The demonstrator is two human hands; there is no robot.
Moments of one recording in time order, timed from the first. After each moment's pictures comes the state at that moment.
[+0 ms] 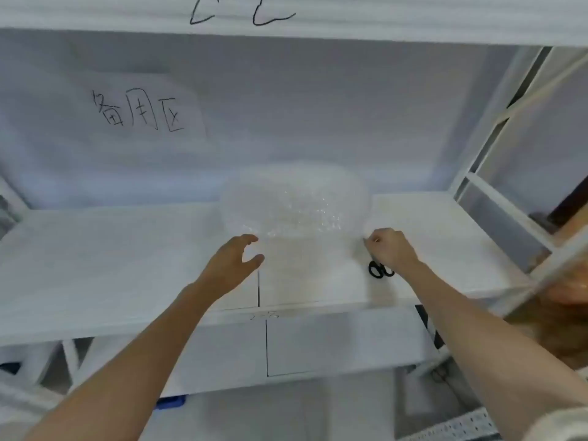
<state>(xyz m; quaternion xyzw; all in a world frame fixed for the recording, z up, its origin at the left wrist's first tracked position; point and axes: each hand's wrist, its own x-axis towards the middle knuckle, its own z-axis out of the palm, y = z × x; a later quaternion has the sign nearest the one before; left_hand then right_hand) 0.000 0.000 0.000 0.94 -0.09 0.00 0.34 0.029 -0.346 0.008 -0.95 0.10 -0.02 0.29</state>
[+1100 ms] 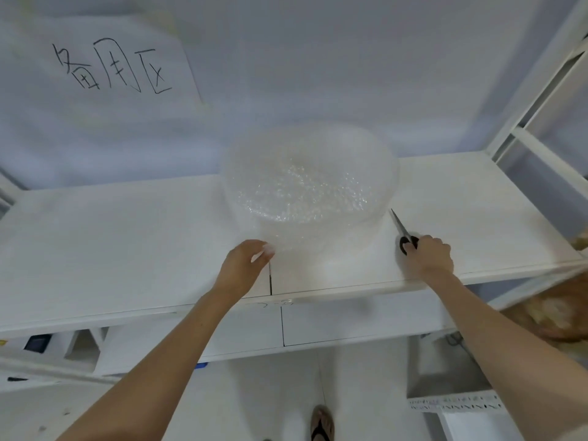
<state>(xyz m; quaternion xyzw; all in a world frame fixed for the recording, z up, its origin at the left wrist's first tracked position) 0.014 -0.008 -0.050 0.90 -0.01 -0.04 0.43 0.038 -0.376 -0.079 -0.94 0.26 0.03 0.19</state>
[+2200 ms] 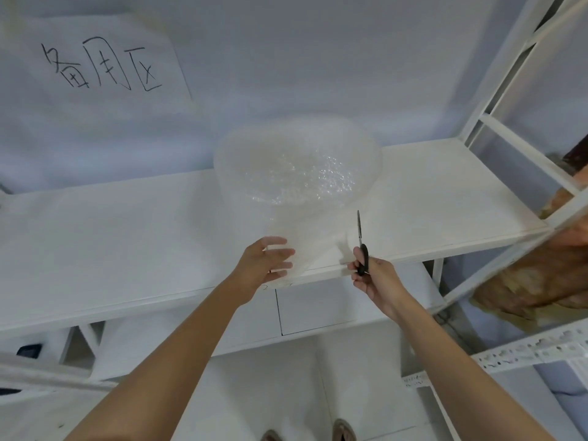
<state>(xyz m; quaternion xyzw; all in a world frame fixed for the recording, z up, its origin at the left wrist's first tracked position) -0.023 -0.025 -0.035 0.66 0.07 -0.24 0.71 -0.067 -0.273 -0.060 -0.56 0.27 0.10 0.78</state>
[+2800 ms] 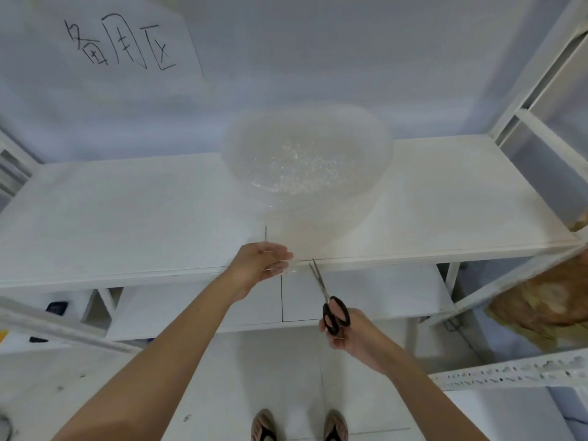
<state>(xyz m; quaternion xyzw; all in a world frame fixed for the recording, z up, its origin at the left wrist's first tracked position) -0.041 -0.040 -0.048 0.65 0.14 -0.23 0.71 -0.133 -0.263 -0.098 -0.51 0.18 0.35 0.76</state>
